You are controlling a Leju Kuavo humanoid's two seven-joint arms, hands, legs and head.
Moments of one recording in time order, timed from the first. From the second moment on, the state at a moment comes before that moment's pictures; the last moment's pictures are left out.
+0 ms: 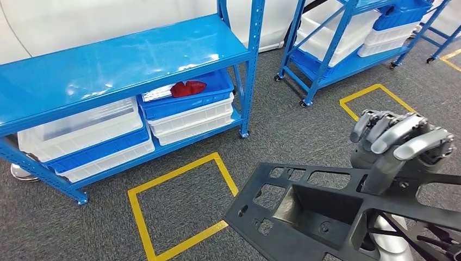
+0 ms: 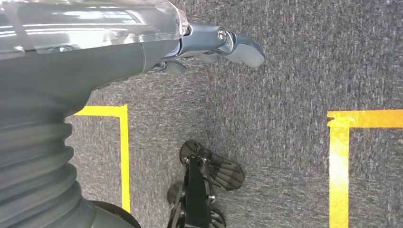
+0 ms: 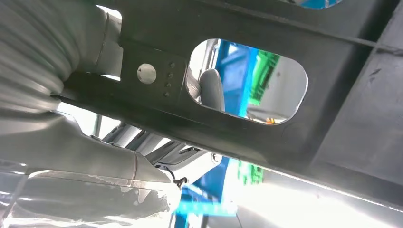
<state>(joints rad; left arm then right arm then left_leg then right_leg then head) -0.03 0.01 0.51 -0.21 0.08 0.21 -0.26 -0.30 -0.18 0.32 -2.15 -0.09 -0.04 -0.69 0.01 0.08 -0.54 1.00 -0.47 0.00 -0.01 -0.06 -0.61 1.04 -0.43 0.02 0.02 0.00</state>
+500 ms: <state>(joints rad) -0.03 0.02 0.51 -0.21 0.06 0.22 -0.22 -0.28 -0.17 0.37 -2.15 0.00 -0.13 -0.68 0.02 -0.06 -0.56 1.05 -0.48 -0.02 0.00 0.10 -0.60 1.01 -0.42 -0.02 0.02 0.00</state>
